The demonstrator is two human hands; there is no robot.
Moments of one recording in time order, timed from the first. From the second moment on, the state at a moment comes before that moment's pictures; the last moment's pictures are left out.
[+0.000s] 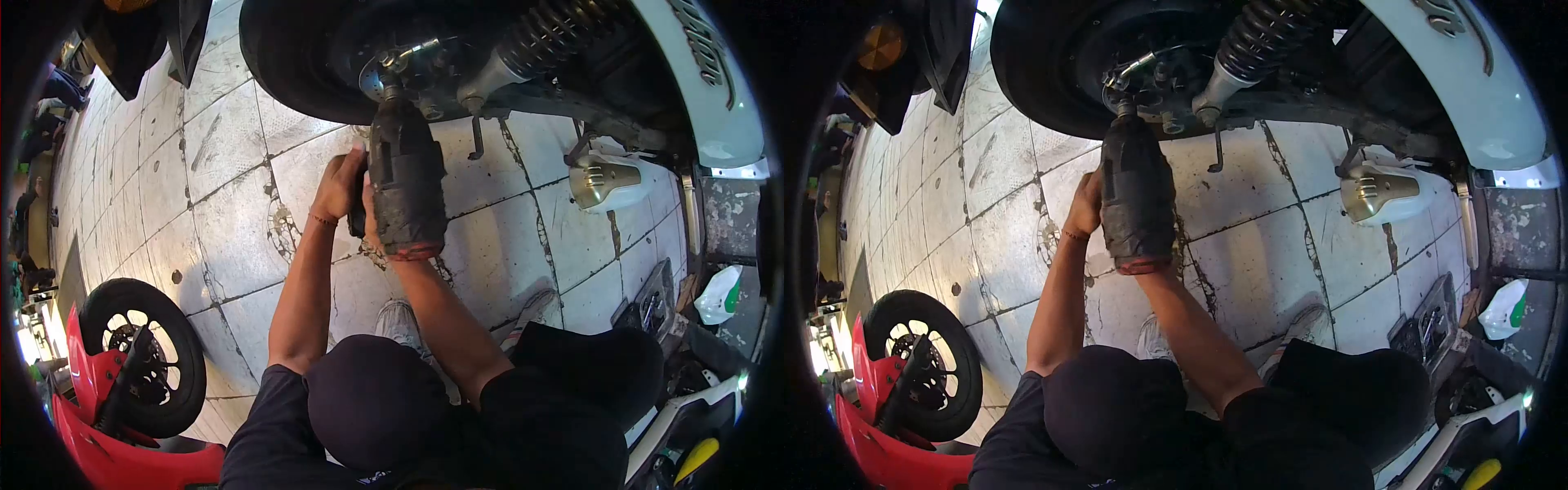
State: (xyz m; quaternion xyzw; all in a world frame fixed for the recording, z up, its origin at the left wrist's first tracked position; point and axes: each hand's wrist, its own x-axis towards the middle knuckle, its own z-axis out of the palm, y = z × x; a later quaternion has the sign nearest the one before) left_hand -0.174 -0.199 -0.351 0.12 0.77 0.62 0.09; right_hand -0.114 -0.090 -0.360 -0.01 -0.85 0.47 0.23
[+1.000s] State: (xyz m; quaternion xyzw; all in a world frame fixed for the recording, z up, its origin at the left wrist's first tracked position) left_hand -0.073 -0.228 -0.493 0.14 0.96 0.23 -0.03; right_hand -0.031 0.018 -0.459 -0.14 -0.89 0.17 0.40
